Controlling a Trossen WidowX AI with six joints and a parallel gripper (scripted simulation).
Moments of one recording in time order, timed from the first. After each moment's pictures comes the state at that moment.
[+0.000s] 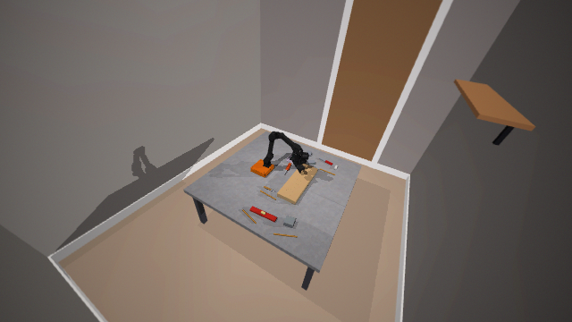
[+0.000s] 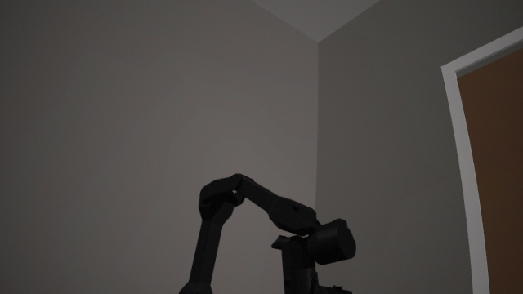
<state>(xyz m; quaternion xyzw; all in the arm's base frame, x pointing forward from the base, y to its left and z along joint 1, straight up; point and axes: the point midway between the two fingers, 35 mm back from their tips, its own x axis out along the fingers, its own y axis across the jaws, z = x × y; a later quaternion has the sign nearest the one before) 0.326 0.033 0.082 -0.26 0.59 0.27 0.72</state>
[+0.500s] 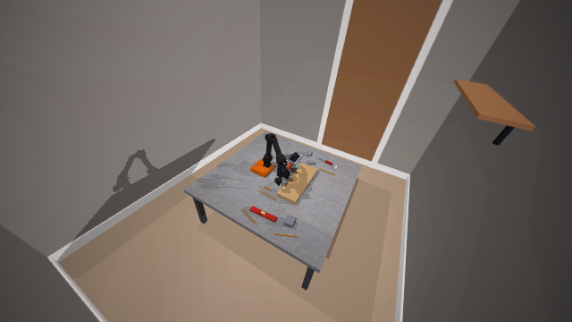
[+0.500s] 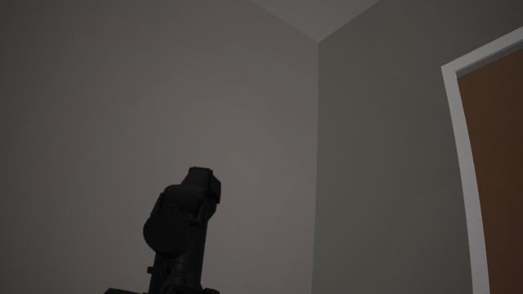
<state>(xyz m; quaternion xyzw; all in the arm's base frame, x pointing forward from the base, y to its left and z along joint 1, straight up) 0.232 -0.186 0.059 -0.10 0.69 0.06 0.71</state>
